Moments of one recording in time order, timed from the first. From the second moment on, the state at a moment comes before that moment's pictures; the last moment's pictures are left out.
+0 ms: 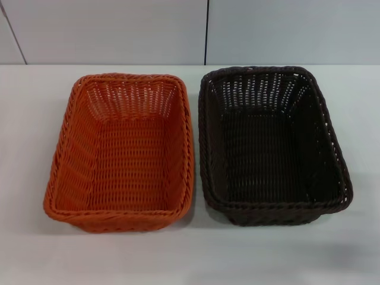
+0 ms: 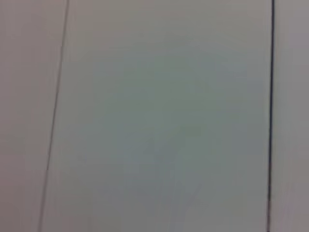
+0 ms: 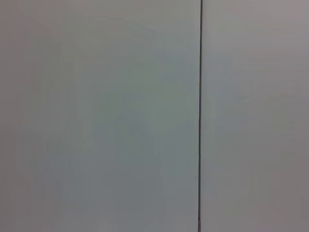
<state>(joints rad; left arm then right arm) -0.26 -2.07 -1.61 -0.21 2.69 1.22 -0.14 0.17 2.08 -2.18 -0.45 -2.22 1.32 2.95</state>
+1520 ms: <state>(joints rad) -0.28 -2.06 -1.68 -1.74 2.87 -1.18 0.13 0.17 2.08 -2.17 -0.43 -2.20 1.27 2.95</state>
